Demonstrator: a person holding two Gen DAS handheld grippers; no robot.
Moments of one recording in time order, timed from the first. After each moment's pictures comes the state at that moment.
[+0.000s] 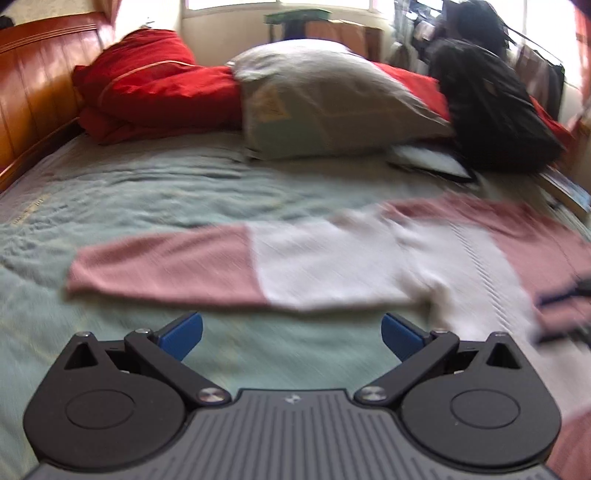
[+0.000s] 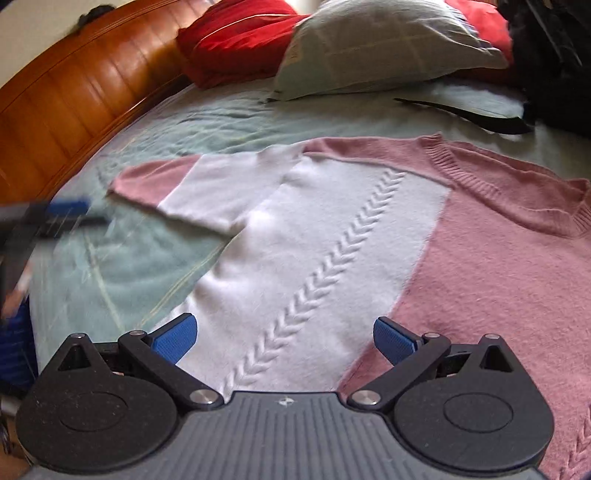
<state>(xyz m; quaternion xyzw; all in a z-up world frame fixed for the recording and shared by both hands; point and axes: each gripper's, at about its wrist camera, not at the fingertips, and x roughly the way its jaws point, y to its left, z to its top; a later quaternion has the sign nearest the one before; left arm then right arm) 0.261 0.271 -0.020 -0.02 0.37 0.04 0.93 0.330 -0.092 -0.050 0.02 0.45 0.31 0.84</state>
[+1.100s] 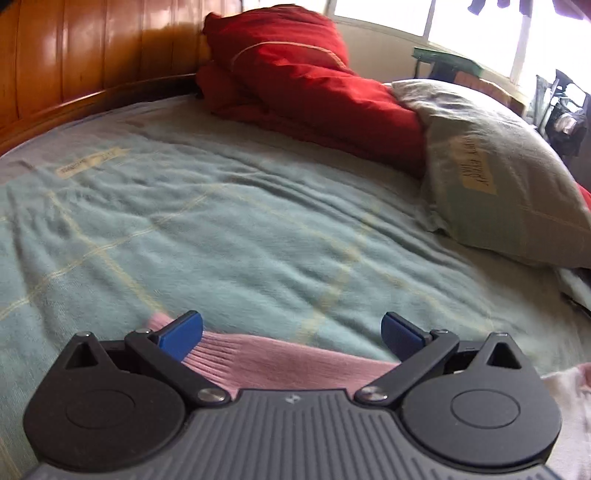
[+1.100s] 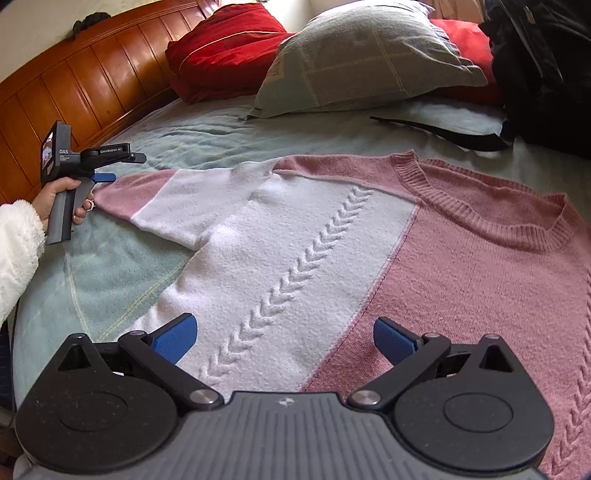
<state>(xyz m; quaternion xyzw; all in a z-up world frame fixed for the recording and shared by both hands) 0.372 0.411 -0.073 -0.15 0.33 0.15 0.92 0.341 -0.111 -0.058 0.02 0.42 0.28 0.86</state>
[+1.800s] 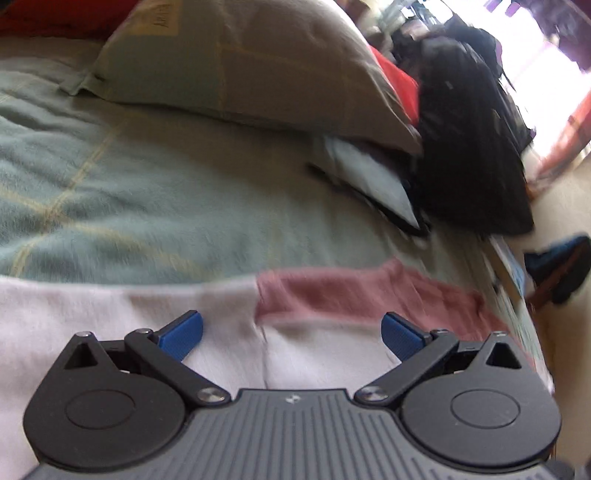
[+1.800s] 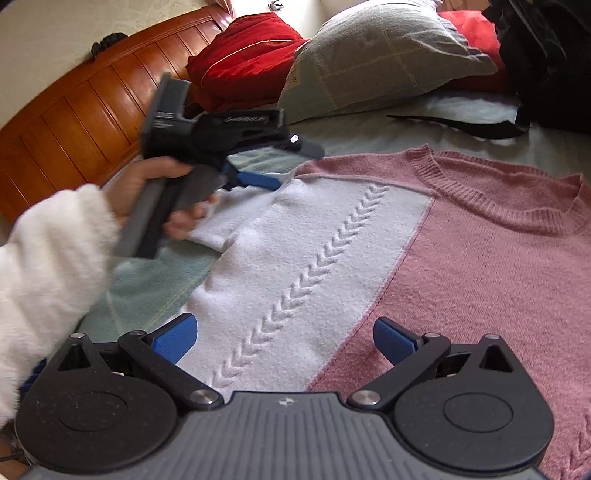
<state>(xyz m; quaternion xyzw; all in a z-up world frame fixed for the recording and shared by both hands) 0.468 0.197 -0.095 -0.23 0.42 -0.11 0.87 0.339 -0.130 -0.058 0.07 0.42 0.33 0.84</state>
